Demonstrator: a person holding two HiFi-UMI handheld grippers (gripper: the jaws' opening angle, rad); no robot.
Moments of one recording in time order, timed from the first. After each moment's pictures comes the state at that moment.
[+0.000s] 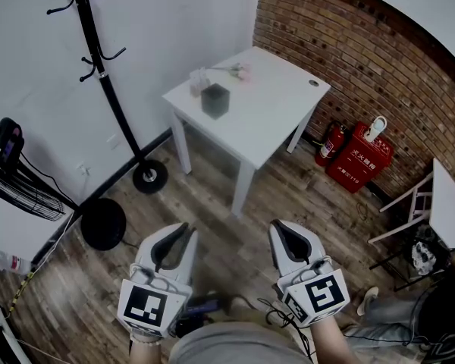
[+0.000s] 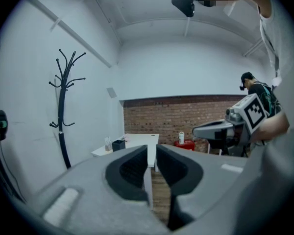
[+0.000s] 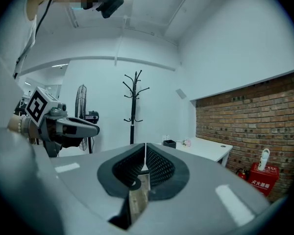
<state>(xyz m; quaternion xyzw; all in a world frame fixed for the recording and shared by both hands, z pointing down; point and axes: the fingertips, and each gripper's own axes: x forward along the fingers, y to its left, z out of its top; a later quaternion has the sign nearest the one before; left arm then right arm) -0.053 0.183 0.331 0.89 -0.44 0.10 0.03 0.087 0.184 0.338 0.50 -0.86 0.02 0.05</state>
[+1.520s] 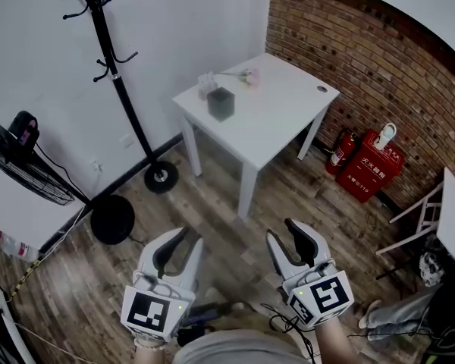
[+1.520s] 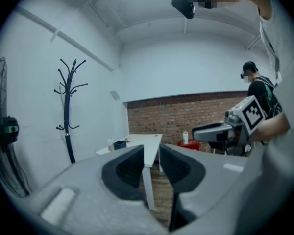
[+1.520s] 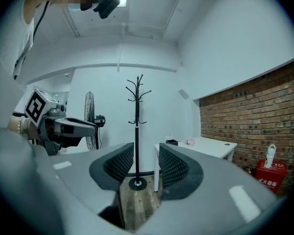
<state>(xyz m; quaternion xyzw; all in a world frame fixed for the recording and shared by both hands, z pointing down) -0.010 0.227 0.329 0.87 -0.48 0.10 0.02 0.135 0.212 0.344 0.47 -0.88 0.03 0.03</state>
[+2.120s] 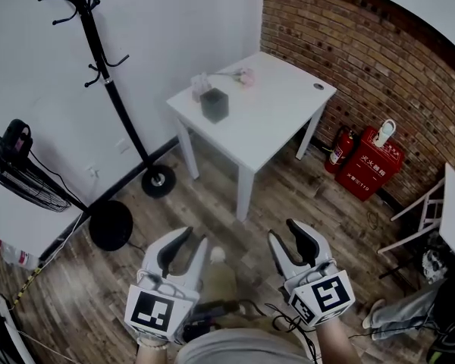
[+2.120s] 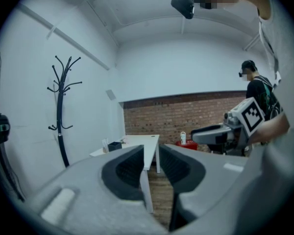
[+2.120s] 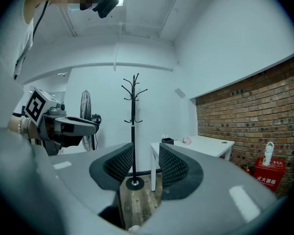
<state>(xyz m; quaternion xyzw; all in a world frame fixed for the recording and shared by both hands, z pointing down) 0.013 0.202 0.339 0.88 -0.46 0.10 0.01 0.153 0.192 0.361 0.48 -0.88 0.04 0.03</state>
